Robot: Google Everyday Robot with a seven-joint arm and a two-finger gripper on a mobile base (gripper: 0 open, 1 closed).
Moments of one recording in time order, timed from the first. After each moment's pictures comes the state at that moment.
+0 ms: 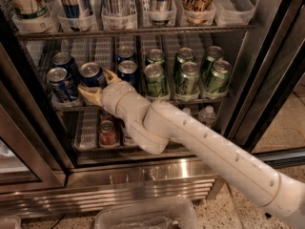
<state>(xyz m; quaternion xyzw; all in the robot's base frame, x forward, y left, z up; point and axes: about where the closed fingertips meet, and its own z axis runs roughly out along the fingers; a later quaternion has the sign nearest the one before) 0.634 0.153 0.851 -0.33 0.61 0.19 0.70</state>
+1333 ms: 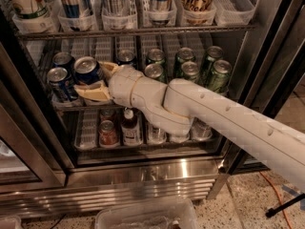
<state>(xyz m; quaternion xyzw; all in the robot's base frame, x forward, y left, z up) 0.598 0.149 0.899 -0.43 0.55 0.25 0.67</state>
